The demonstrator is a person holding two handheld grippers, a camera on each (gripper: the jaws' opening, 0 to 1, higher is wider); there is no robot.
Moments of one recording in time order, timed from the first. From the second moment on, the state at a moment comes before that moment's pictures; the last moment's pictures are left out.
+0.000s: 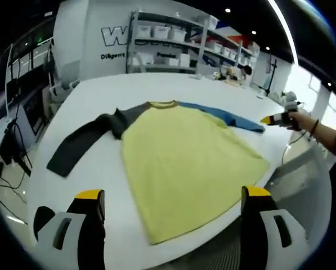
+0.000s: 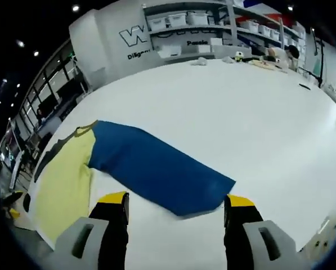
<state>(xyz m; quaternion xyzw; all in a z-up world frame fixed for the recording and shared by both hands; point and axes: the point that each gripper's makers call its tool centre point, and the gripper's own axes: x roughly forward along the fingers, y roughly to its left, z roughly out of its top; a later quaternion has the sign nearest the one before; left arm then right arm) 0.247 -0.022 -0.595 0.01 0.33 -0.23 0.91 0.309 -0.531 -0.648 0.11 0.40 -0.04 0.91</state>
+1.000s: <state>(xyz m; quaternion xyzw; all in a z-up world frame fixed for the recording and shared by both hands) 0.237 -0.025 -0.592 0.03 0.33 -0.24 0.91 0.328 -0.559 -0.674 0.04 0.40 -0.11 0.91</state>
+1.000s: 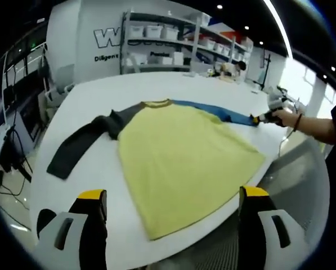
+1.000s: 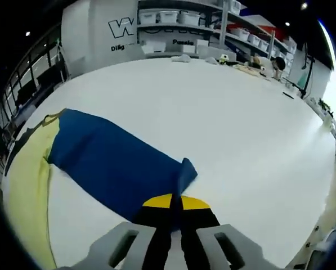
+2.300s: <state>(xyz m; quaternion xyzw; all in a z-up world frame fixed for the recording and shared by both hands) 0.245 -0.034 -0.586 0.02 0.31 -0.27 0.91 0.407 -0.642 -0.682 0.14 0.40 -0.13 0.90</state>
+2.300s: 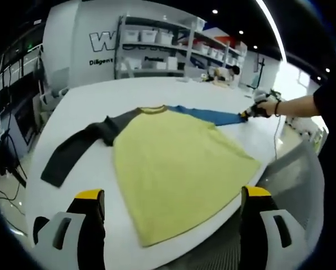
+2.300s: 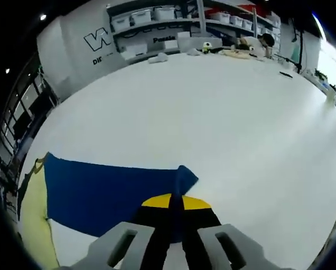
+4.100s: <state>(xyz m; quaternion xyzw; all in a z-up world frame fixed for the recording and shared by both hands) 0.249 -0.022 -0.576 0.04 0.29 -0.24 0.92 0.427 -0.672 -0.684 0.06 0.39 -0.13 0.91</state>
